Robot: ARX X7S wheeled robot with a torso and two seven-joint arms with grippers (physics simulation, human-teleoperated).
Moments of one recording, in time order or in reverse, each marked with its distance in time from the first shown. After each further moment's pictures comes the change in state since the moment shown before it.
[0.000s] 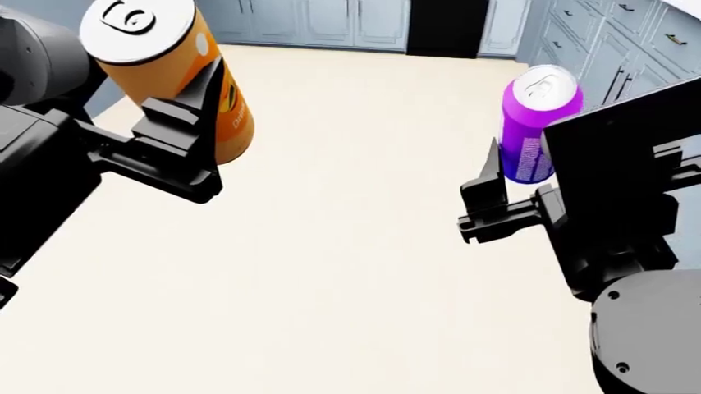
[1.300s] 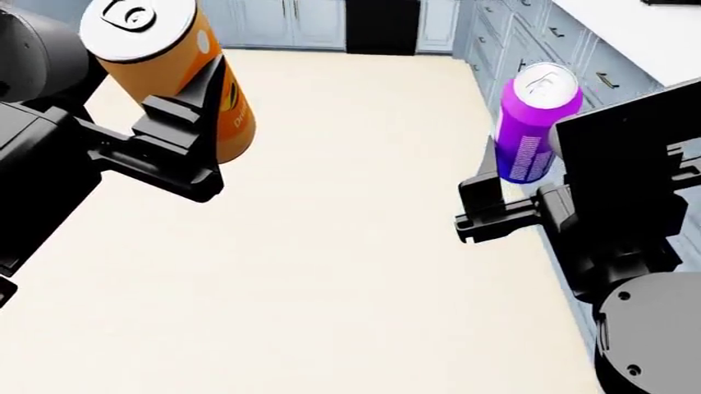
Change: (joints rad) left arm -0.010 0.017 -0.013 -0.004 -0.016 -0.022 -0.016; right arm -0.035 -0.004 0.054 -0.012 0.003 -0.027 -0.036
